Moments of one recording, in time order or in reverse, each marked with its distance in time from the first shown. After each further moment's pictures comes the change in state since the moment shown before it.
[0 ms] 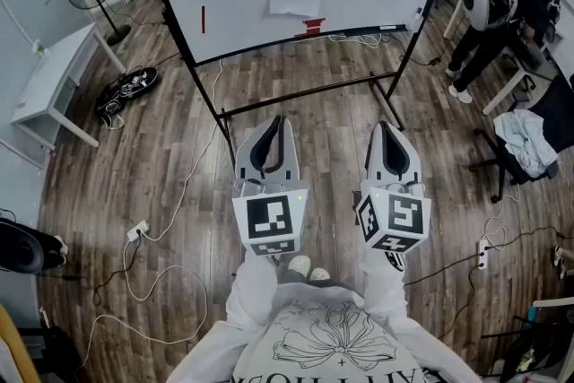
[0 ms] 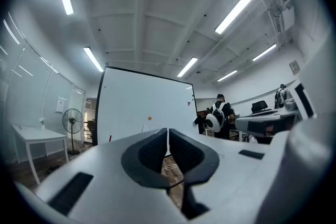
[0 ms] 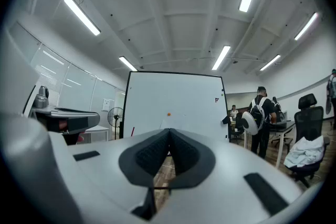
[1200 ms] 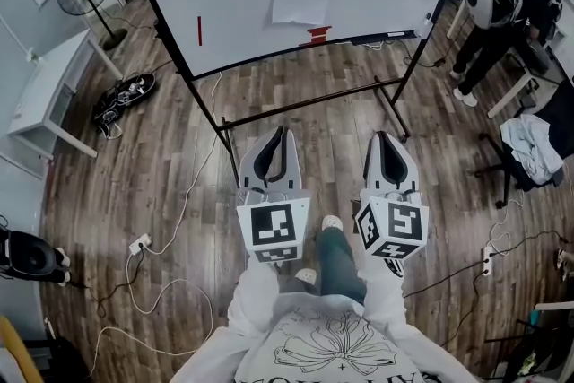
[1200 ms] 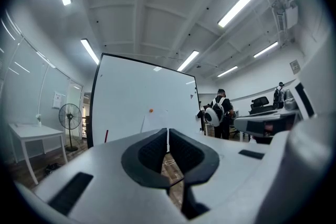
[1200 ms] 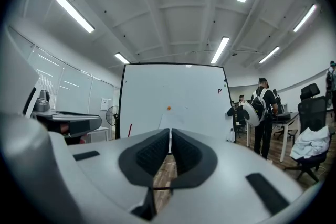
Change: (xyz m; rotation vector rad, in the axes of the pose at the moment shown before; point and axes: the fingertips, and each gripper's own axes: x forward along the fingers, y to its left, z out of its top) left arm 0.083 0.043 -0.038 -0.003 0.058 -0.019; right arm 0.092 0.012 -0.035 0.047 0.043 0.001
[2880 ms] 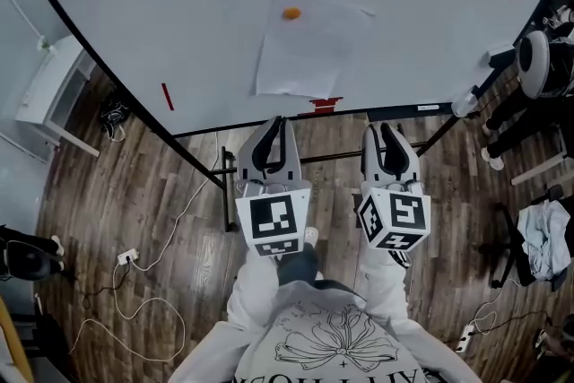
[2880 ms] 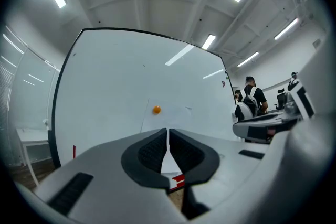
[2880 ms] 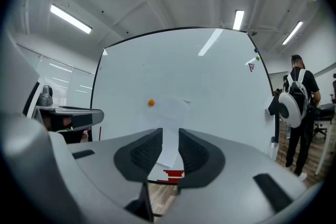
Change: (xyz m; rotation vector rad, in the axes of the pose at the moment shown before) left arm 0.406 0.047 0.005 0.021 0.007 0.203; right arm 0.418 -0.133 0.000 0.005 0.031 0.228
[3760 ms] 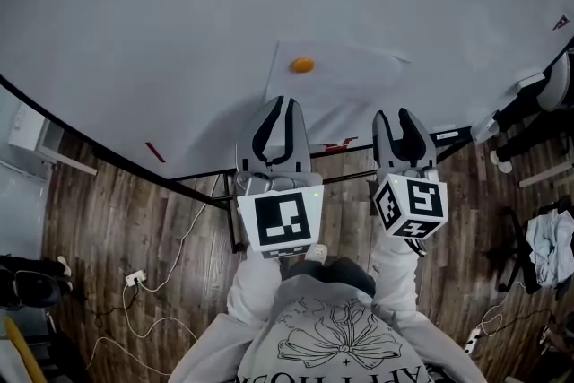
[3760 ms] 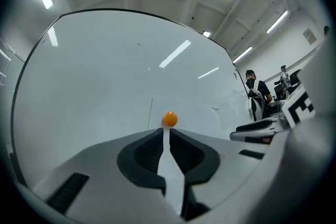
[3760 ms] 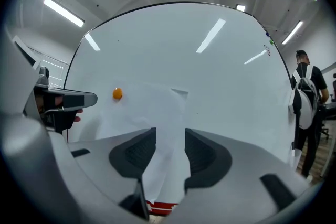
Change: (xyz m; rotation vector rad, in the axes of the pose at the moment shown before) left arm 0.186 0.052 0.020 0.093 -0.039 -0.042; right arm 0.195 -0.049 -0.003 0.004 0.004 -0.037
